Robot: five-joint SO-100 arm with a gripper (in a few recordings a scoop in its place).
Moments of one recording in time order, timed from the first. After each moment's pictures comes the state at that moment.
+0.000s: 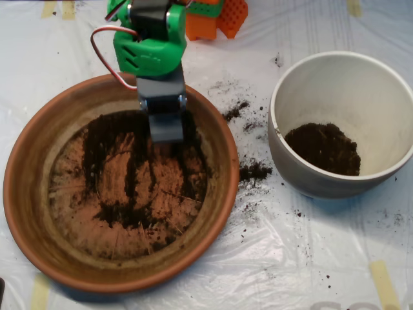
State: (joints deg) arm 18.5 100.4 115.8 63.4 -22.7
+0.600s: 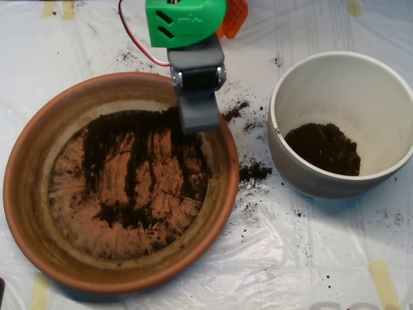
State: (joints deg) arm 7.1 104.9 101.4 77.2 -14.4
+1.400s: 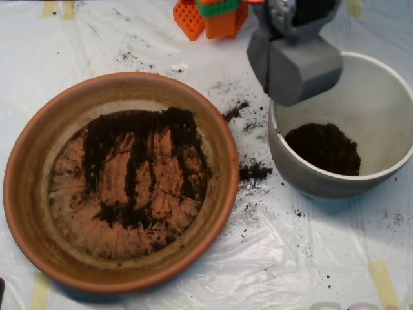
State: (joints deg) arm -14.9 91.1 54.5 95.5 -9.8
